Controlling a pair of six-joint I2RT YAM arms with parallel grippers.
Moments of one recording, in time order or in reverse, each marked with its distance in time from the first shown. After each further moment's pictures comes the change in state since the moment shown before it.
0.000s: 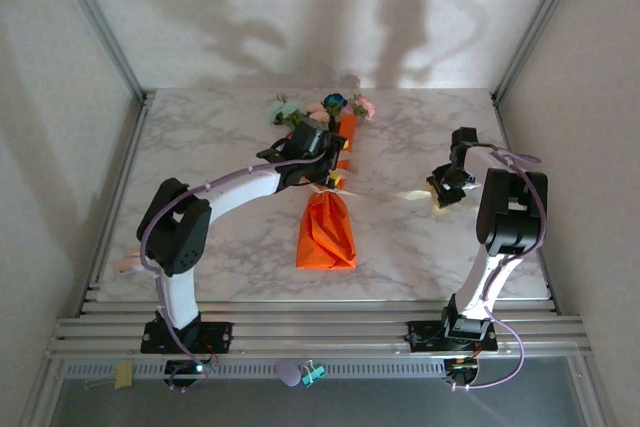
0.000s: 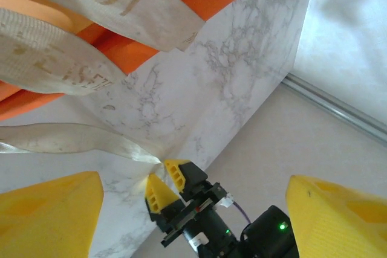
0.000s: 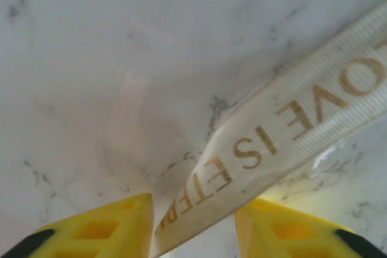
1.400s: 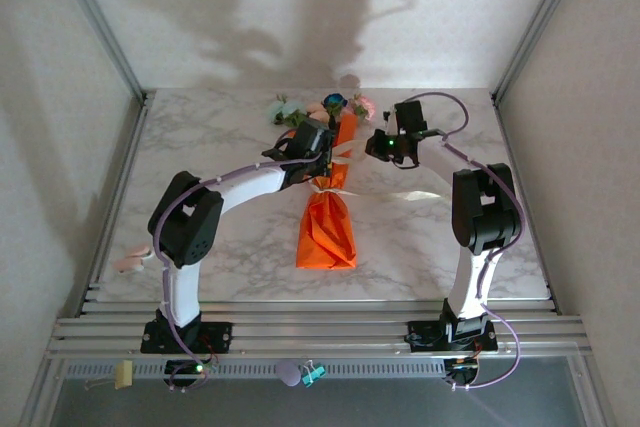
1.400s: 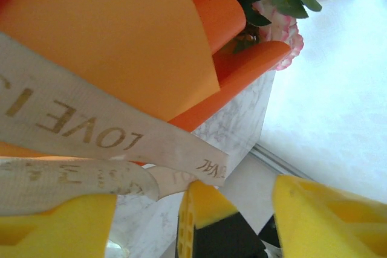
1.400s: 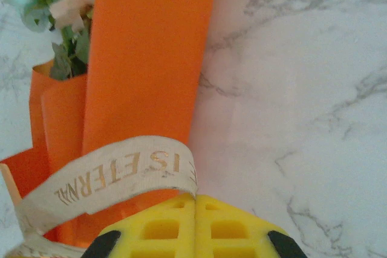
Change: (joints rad) left arm 0.020 0.090 0.021 0.091 -0.222 -0.108; right arm 0.322 0.048 0.149 0.401 -0.232 -0.640
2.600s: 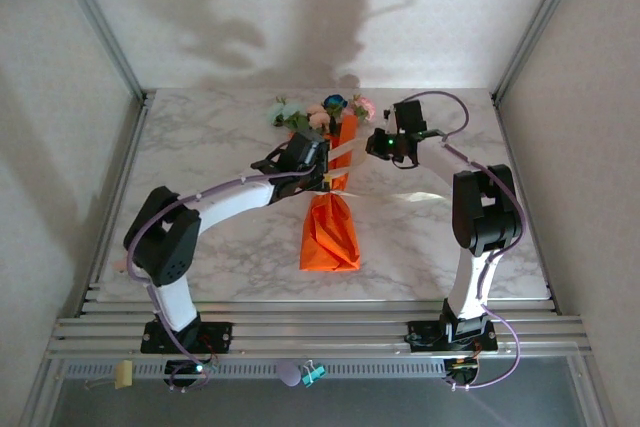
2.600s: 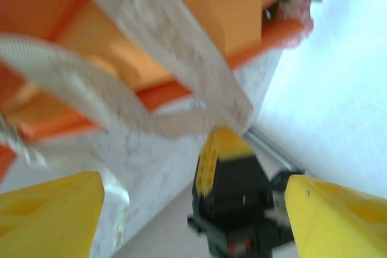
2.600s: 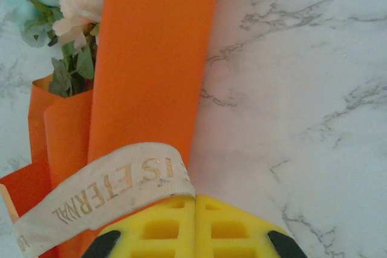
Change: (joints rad) left arm -0.054 -0.189 -0.153 -0.037 0.028 -0.148; right arm 0.008 -0.011 0.006 0.021 0.042 0.000
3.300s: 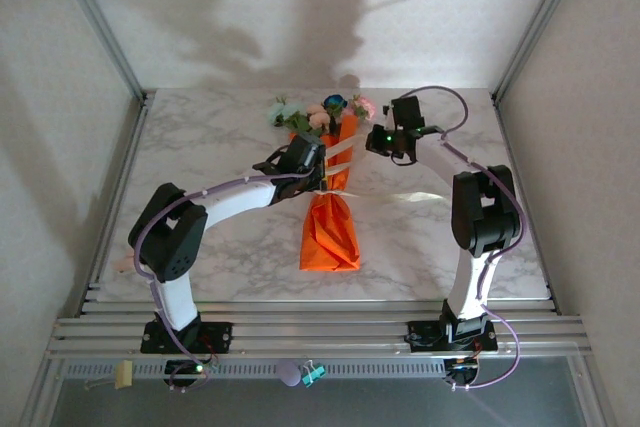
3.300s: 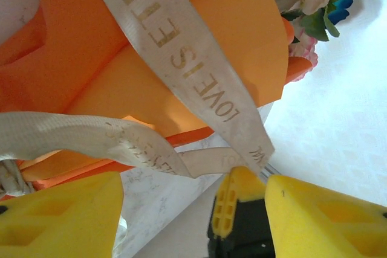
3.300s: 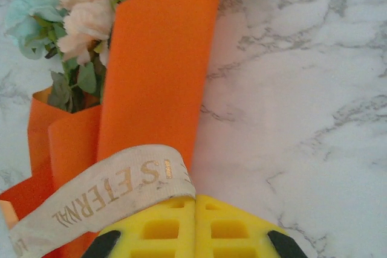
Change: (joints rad) left arm 0.026 0.047 -0.023 0.026 -0.059 -0.037; right arm 0.013 -0.005 0.026 -0.029 0.060 -0.008
